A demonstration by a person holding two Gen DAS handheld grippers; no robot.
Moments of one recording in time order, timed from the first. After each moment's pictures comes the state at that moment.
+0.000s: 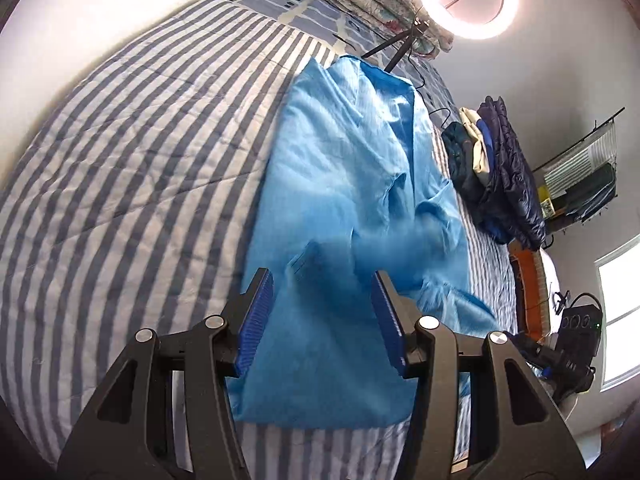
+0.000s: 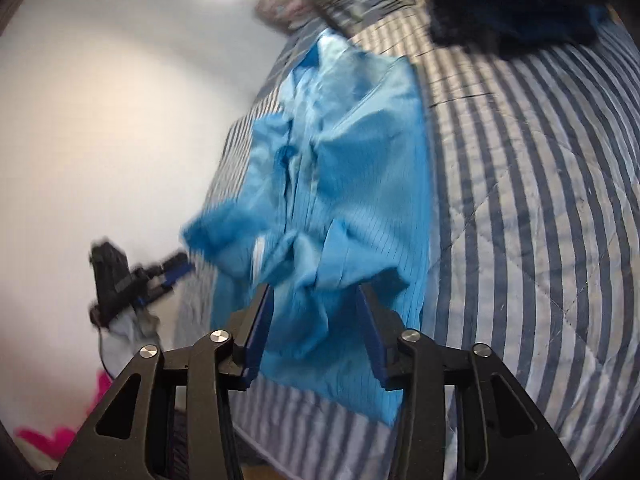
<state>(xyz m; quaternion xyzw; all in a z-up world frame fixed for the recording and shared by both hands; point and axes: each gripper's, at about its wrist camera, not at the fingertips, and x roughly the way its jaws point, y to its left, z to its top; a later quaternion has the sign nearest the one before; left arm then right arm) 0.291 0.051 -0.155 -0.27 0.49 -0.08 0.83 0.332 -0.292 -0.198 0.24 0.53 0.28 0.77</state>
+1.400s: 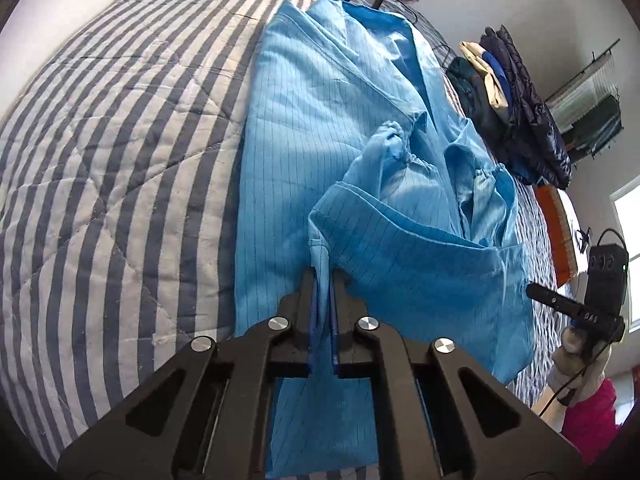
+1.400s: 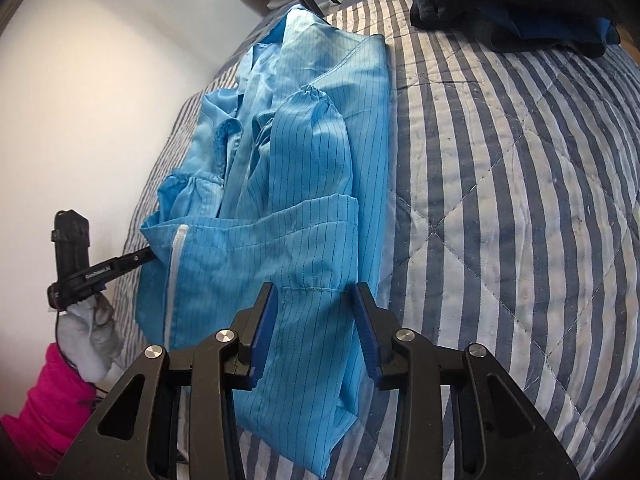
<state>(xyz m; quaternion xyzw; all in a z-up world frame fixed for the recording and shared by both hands) 0.335 0.023 -0.206 -0.18 0.54 -0.12 0.81 0.356 -0.282 -0.234 0.17 0.55 0.22 0.79</state>
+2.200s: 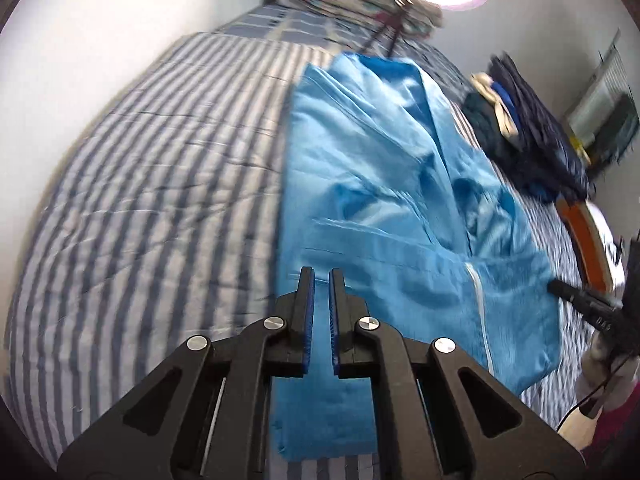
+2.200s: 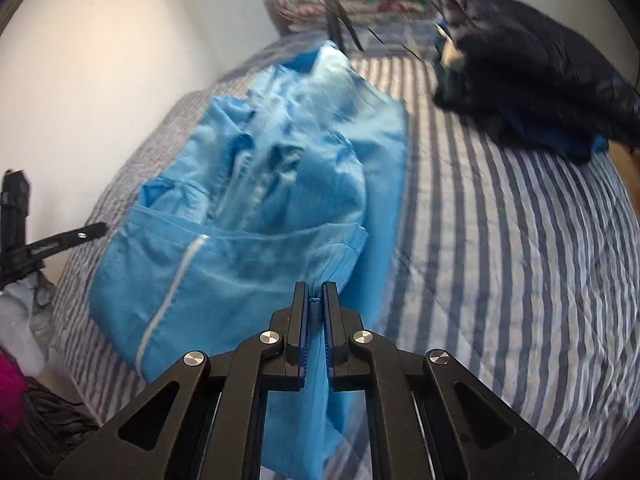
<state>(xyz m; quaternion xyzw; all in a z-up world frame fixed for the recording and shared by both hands) 0.308 0.029 -0.174 -0.13 0.48 -0.06 0.87 0.342 -0.242 -0.203 0.03 0.47 0.19 0.86</state>
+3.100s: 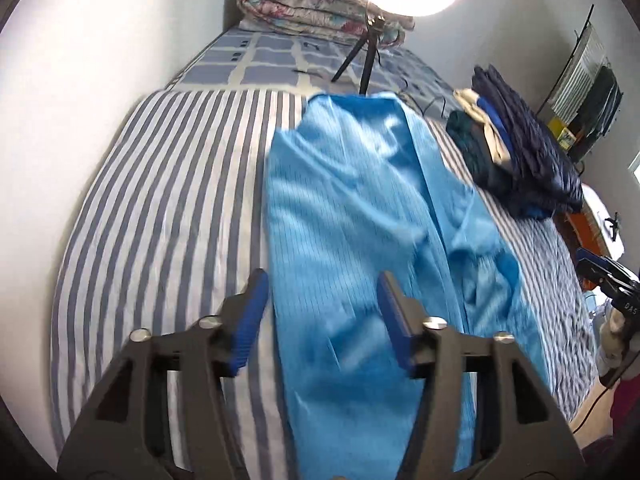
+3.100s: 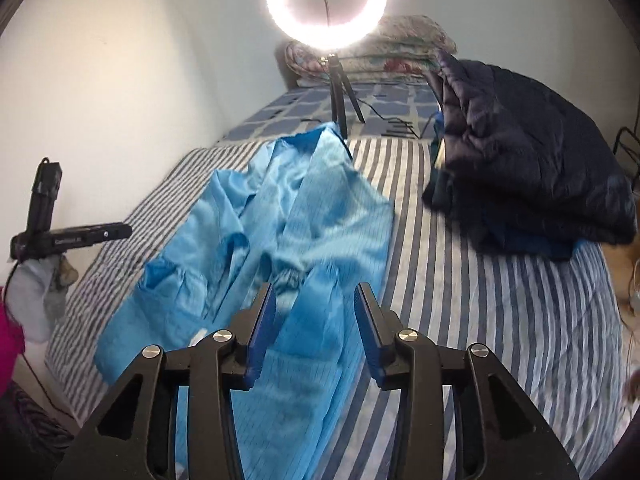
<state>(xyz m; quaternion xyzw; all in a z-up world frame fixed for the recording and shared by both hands) 0.413 0.043 -0.128 -0.09 0.46 -0.11 0.88 0.400 -0.264 -0.146 0.02 0.40 0.20 0.90</state>
